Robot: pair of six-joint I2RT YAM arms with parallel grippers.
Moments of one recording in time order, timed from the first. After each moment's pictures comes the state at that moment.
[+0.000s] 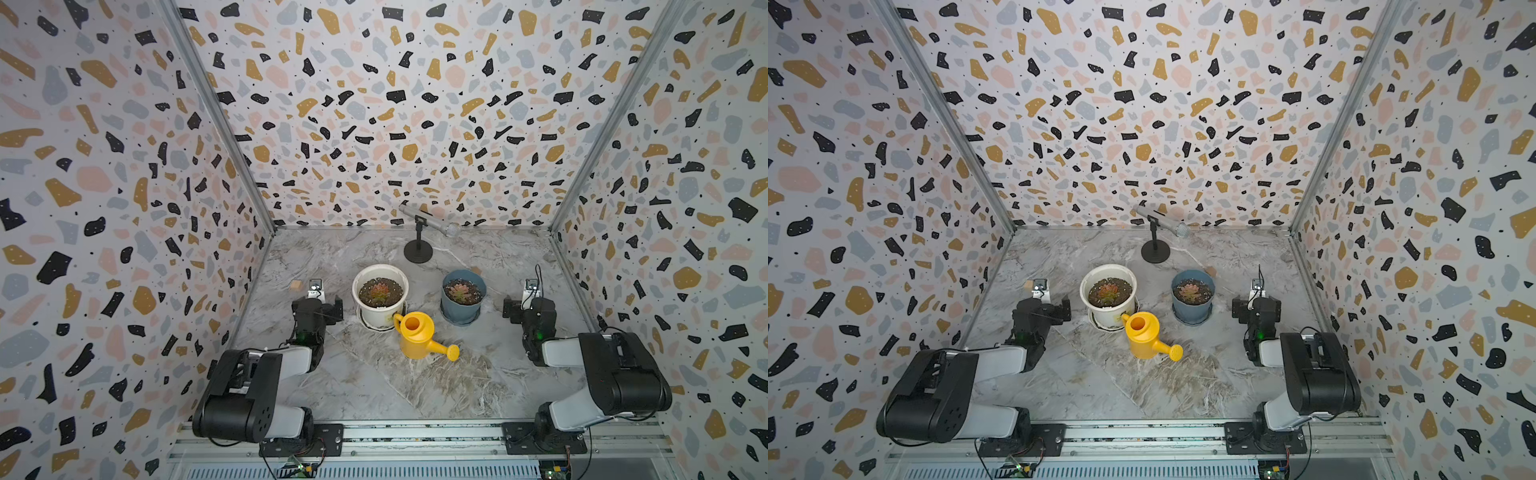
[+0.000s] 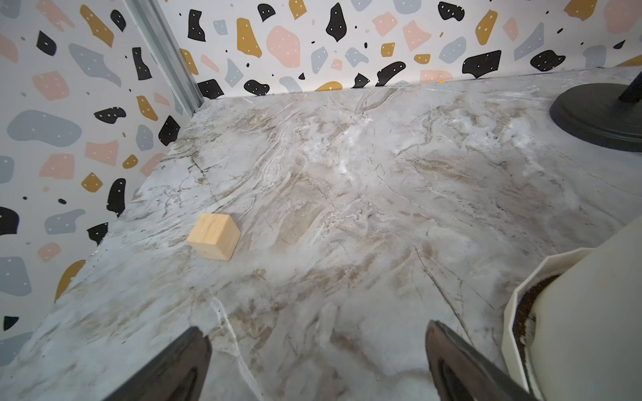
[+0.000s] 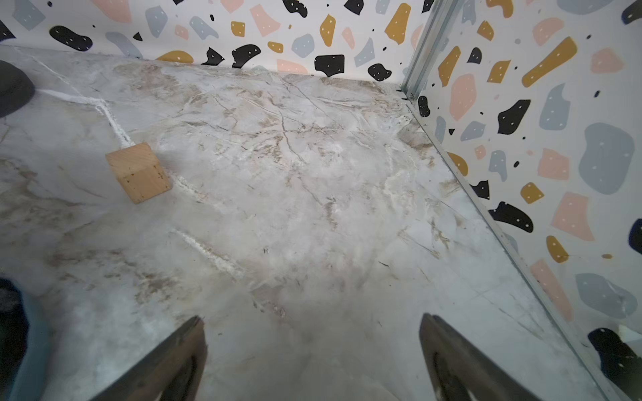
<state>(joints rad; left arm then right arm) -0.11 1.40 0.32 0.67 -0.21 0.02 0.04 1.52 0.33 0.79 0.19 -0.07</state>
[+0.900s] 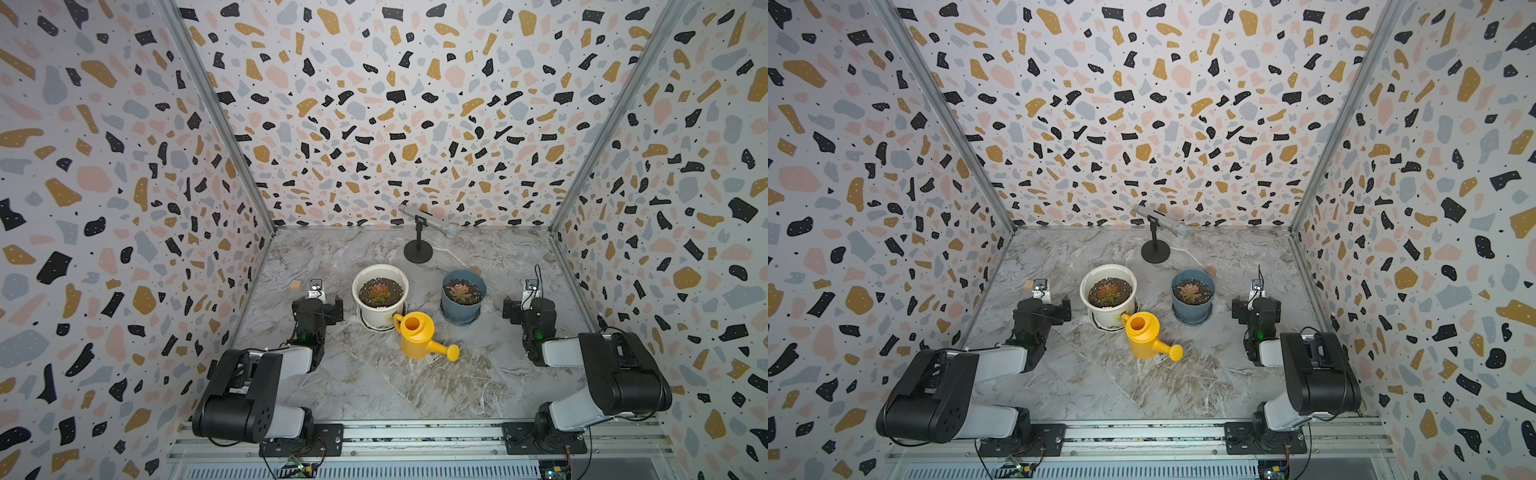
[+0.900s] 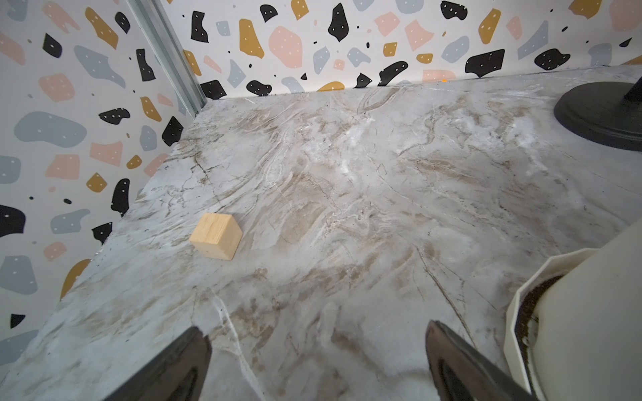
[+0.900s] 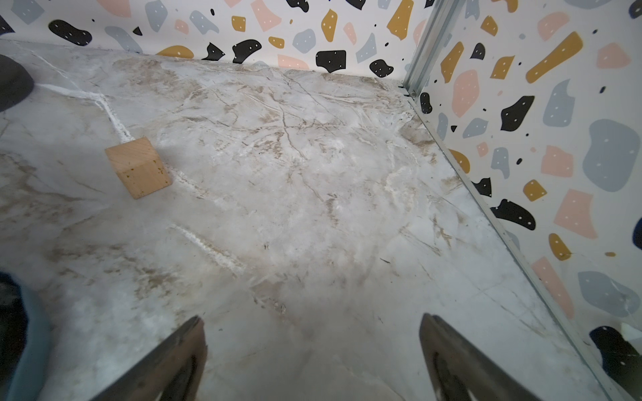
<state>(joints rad) -0.12 1.40 0.32 0.67 -0.22 0.02 0.04 1.52 0.33 0.79 0.19 -0.07</state>
